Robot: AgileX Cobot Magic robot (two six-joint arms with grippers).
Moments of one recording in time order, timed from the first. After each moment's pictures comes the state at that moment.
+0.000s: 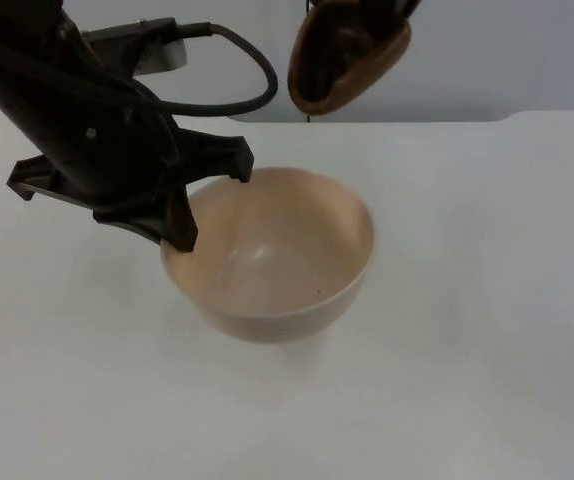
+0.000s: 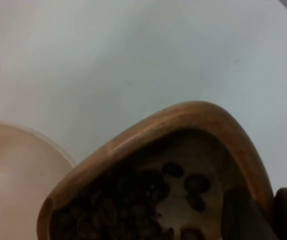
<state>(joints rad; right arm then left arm) 0.74 2.03 -2.03 -0.29 1.22 0.03 -0.40 1.73 -1.04 -0.32 0.62 0.01</state>
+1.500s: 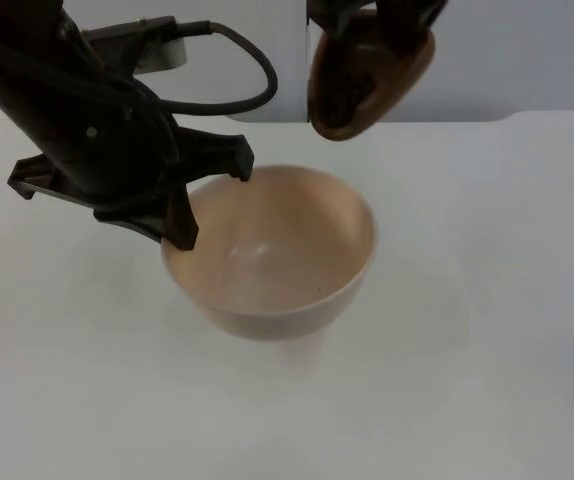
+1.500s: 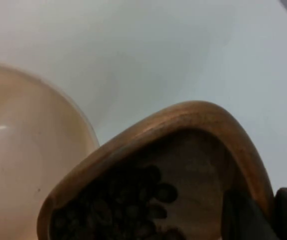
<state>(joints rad) 0.83 1.93 -1.87 -0.42 1.20 0.10 -0.40 1.73 -1.04 -0.32 0.62 0.01</state>
